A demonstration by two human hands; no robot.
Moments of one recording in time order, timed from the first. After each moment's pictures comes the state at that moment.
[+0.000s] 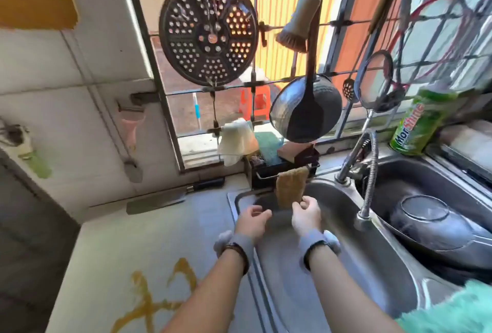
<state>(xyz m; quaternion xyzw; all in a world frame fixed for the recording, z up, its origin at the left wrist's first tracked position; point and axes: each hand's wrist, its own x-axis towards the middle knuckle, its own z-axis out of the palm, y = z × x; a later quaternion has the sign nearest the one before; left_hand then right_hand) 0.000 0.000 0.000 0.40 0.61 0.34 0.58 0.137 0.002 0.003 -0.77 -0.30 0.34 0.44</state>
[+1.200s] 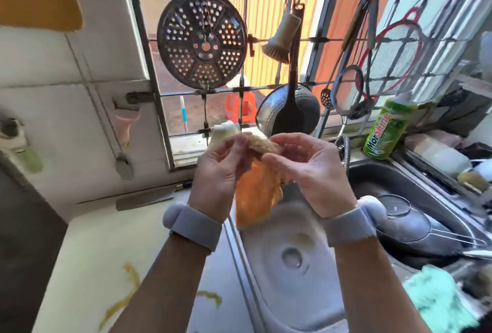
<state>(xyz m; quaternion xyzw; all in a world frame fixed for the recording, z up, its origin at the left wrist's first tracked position) -0.057 -0.083 0.211 0.44 0.25 0.63 0.59 0.106 -0.115 0.241 -0.41 -0.61 0.36 0.57</state>
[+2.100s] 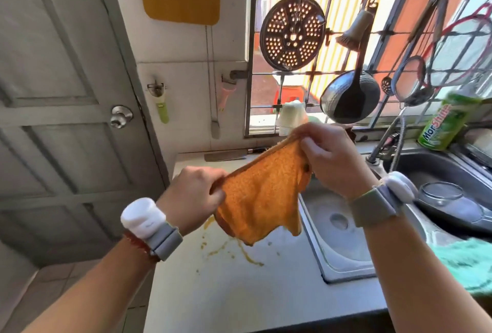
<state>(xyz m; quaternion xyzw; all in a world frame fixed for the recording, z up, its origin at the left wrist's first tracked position) -0.271 -0.298 0.216 0.78 0.56 0.27 0.07 -0.017 -0.244 0.258 -0.44 -0.76 0.22 0.43</state>
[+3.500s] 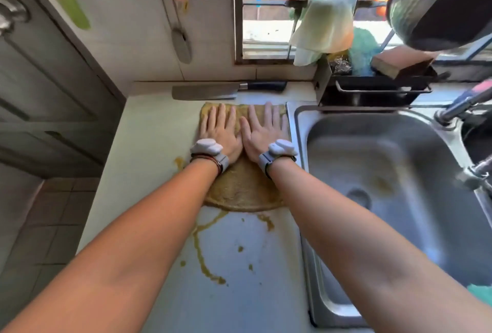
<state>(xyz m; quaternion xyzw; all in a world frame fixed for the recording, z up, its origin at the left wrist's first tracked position) -0.193 -0.004 -0.081 0.64 0.76 0.04 0.07 -0.067 0.025 -0.079 -0.63 -0.76 0.13 0.07</state>
